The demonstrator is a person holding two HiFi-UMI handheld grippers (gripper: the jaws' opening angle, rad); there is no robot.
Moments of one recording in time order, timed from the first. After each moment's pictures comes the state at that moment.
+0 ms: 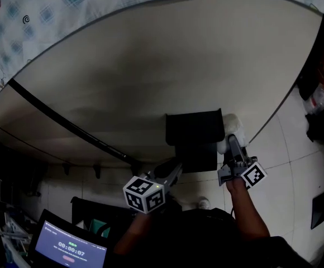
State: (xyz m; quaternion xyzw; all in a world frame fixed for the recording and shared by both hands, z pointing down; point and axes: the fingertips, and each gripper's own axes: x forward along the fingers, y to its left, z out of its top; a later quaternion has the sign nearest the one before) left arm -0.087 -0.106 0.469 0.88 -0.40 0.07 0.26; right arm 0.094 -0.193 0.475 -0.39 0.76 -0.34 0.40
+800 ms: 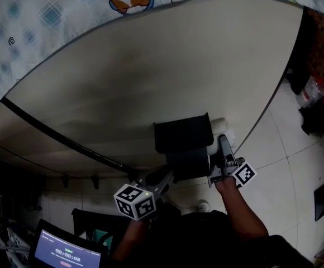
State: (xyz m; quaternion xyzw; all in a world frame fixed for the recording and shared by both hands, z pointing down) left arm -0.084 -0.102 0.464 0.88 -0.38 0.08 0.27; right arm 0.094 -0.201 0.486 -0.35 0.70 -0.39 0.48
